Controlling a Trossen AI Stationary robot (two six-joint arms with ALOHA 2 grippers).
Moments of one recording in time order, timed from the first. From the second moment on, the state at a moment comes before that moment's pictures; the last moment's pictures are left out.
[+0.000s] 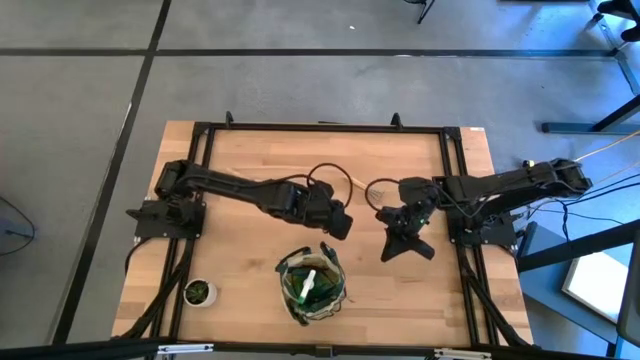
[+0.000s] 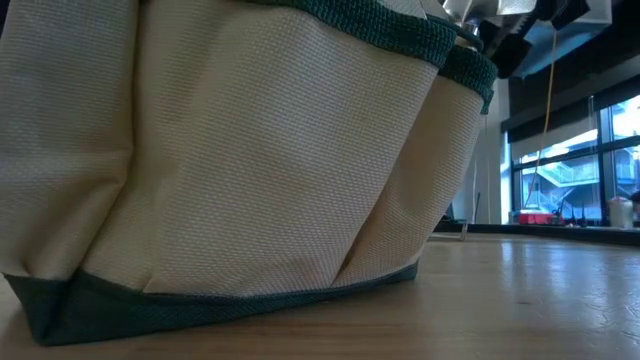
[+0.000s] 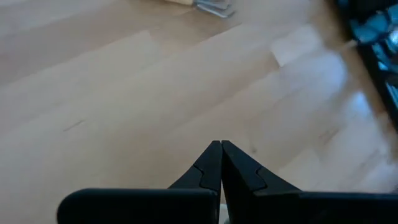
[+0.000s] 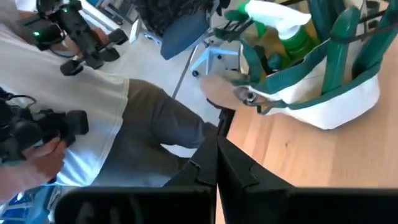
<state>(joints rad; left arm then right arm) -0.16 1.88 1.74 -0.92 -0.31 -1.21 0.13 1.14 0.78 -0.18 -0.73 0.45</state>
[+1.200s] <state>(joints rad) 0.09 1.19 0.82 -0.78 -0.26 -1.43 -0.14 1.13 0.77 -0.24 -0.59 0.52</state>
